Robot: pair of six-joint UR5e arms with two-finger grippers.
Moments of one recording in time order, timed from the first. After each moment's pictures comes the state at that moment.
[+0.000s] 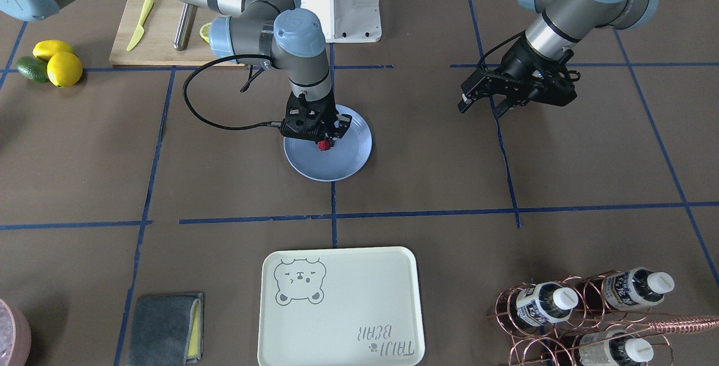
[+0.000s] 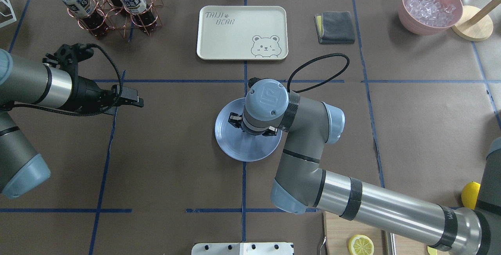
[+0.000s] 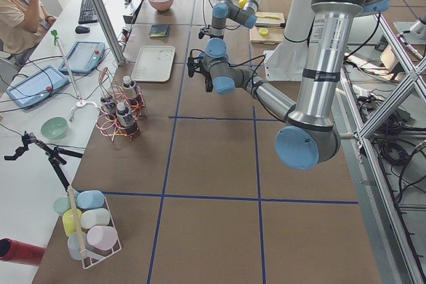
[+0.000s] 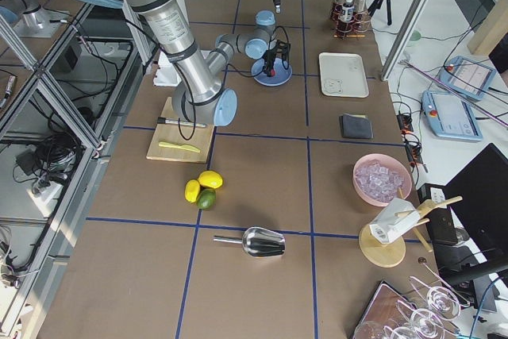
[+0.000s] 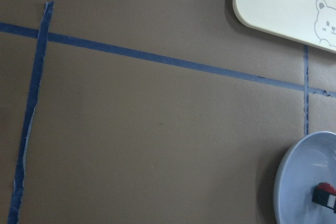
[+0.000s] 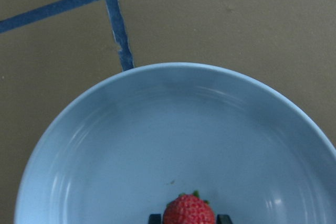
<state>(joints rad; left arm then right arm) -0.77 -1.73 -1.91 -2.20 -2.09 -1.33 0.44 -0.82 1.48 -1.37 1.79 1.56</state>
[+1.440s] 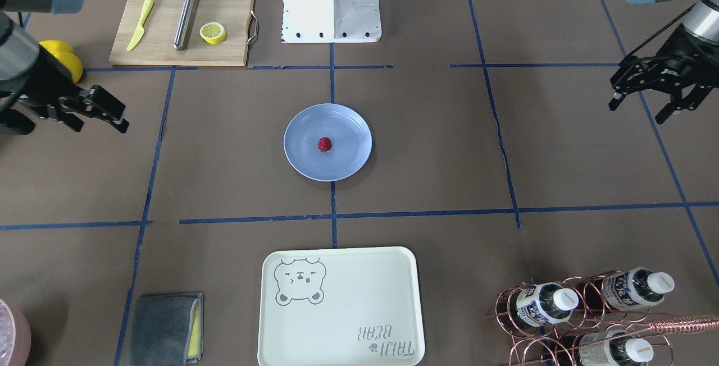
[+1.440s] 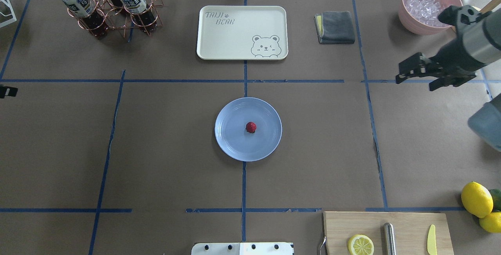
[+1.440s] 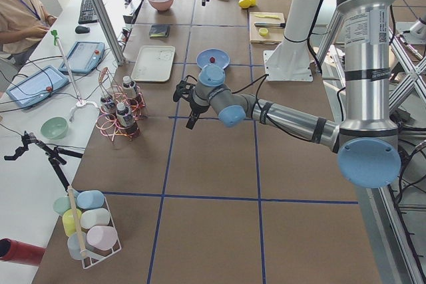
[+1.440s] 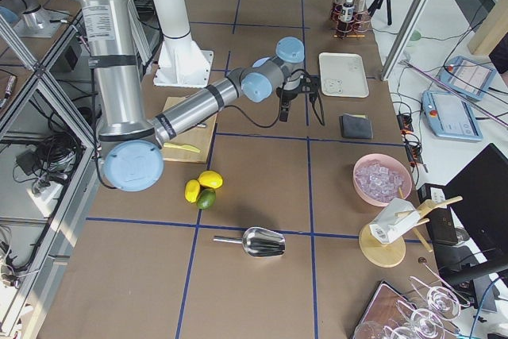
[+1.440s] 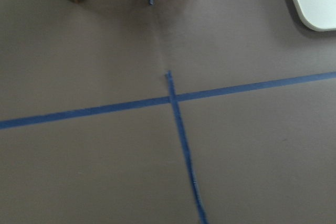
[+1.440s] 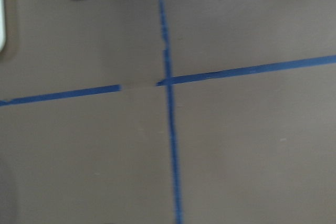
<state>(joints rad) -1.21 -1.39 -1.91 -2.18 -2.21 -0.38 1.11 -1.52 1.96 -1.44 2.31 0.80</state>
